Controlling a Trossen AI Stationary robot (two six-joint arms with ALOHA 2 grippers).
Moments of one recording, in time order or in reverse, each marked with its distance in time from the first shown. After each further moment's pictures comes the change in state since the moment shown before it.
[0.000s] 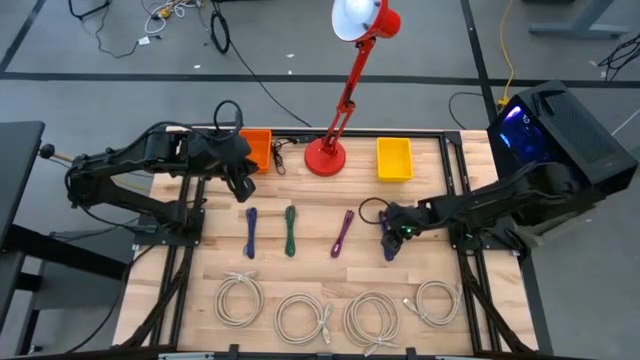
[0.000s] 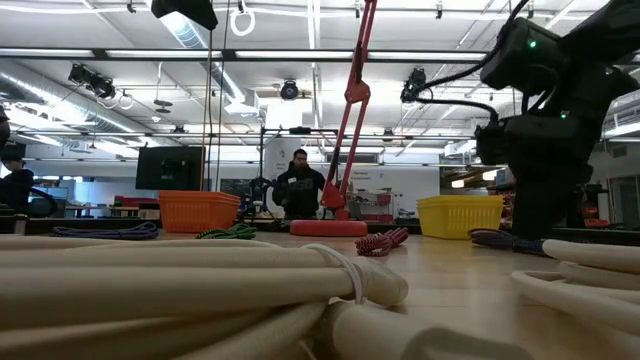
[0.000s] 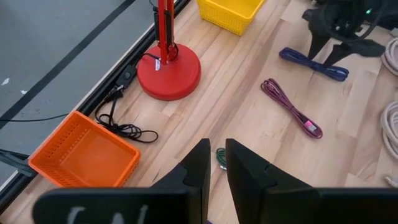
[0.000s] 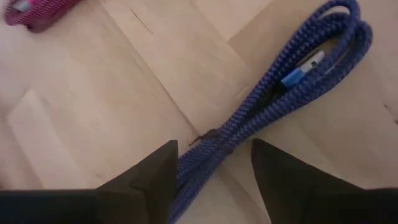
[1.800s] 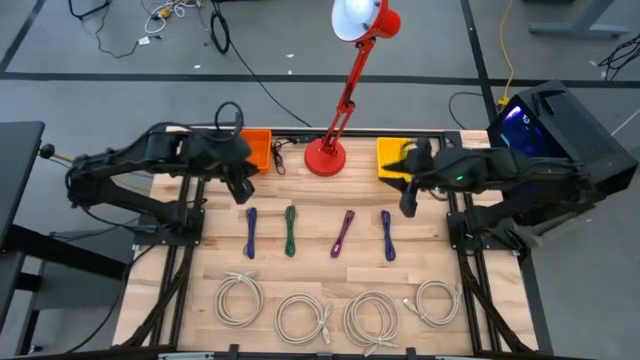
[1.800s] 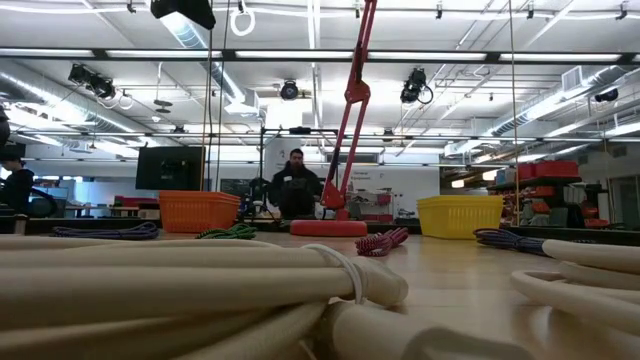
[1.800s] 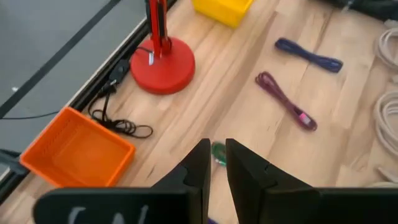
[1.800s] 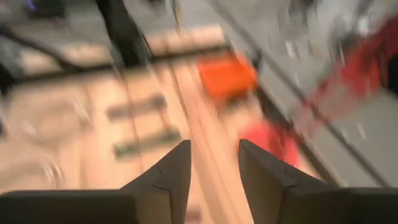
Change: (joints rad) left arm -0.001 0.004 0.000 -0.015 0.027 0.001; right arm 0.009 -0.202 0.874 -0.546 0.388 -0.611
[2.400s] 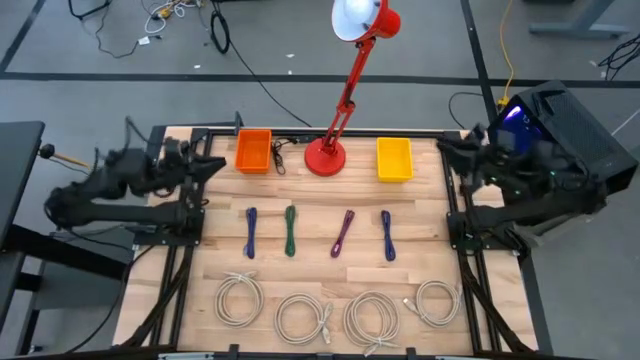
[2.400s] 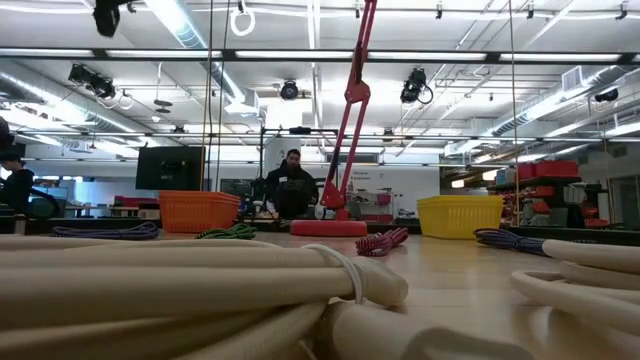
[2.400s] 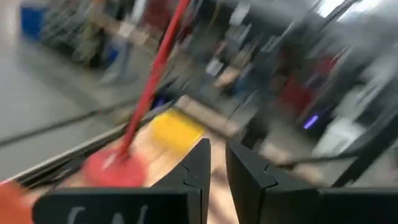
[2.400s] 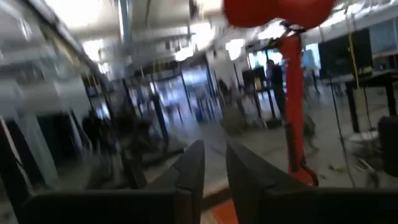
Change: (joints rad) left arm 0.001 -0.715 -0.595 0.617 -0.010 -0.067; right arm 0.005 -0.549 -0.447 0.718 0.072 -0.079
